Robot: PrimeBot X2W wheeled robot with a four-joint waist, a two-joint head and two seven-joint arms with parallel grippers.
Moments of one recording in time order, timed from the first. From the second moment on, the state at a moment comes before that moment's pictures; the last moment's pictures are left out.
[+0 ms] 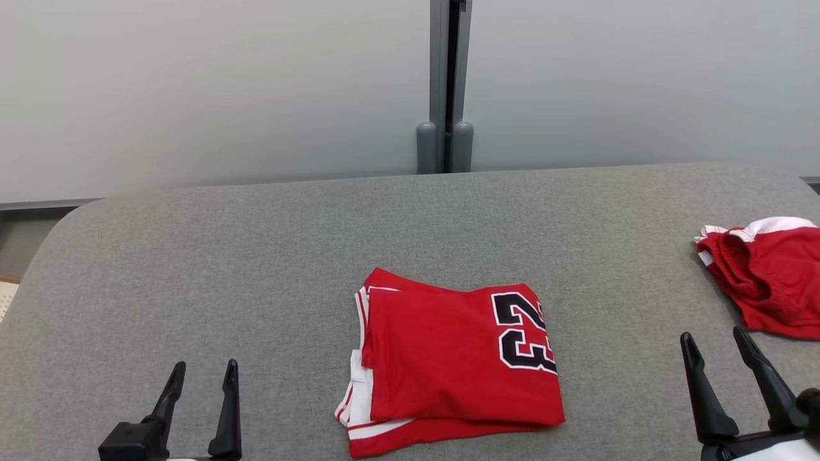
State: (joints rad) left arm 0.13 0.16 -0.11 0.10 -0.29 0.06 -0.20; right arm 0.19 -0.21 0.03 -0.11 0.29 0.13 -0.05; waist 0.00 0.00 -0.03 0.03
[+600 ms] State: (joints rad) left arm 0.13 0.17 -0.12 0.10 -0.30 0.07 -0.20; right arm 0.20 -0.19 0.01 -0.12 0.28 0.13 -0.03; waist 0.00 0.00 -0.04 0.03
